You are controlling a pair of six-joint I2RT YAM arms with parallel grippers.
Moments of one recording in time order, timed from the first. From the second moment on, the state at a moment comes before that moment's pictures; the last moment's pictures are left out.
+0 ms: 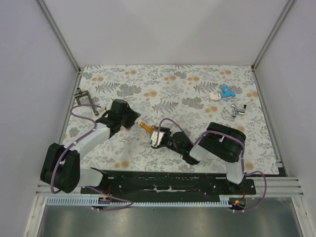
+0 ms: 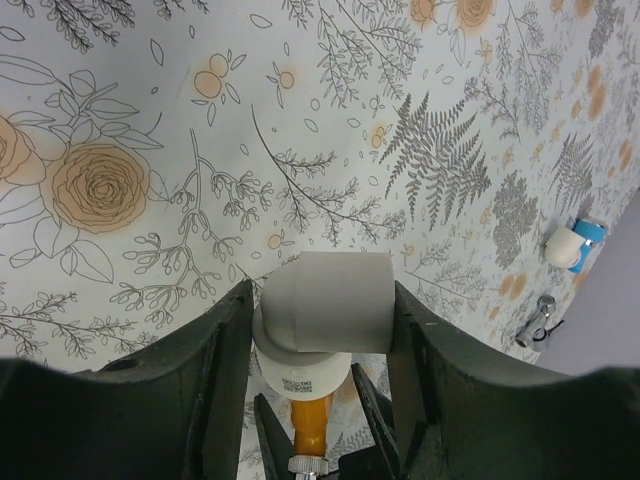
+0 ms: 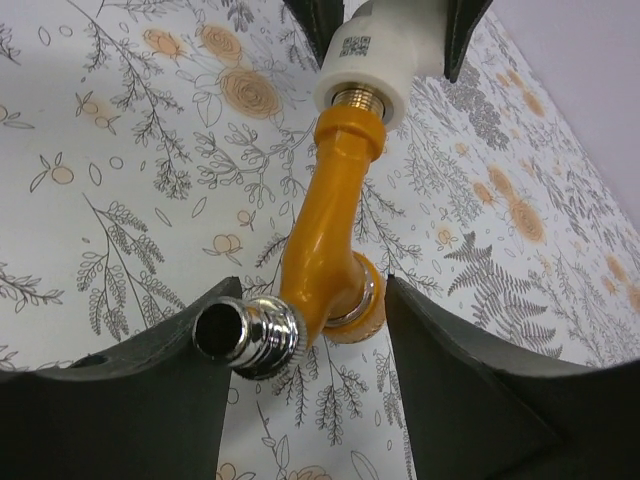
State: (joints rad) left arm -0.39 1.33 0.74 -0.20 -0.11 -1.21; right arm 1.00 1.95 0.54 1.26 0.00 -0.57
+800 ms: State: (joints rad) left arm -0.39 1.04 0.54 0.21 -0.06 -1.24; right arm 0.77 1.81 0.61 1.28 -0.40 0.27
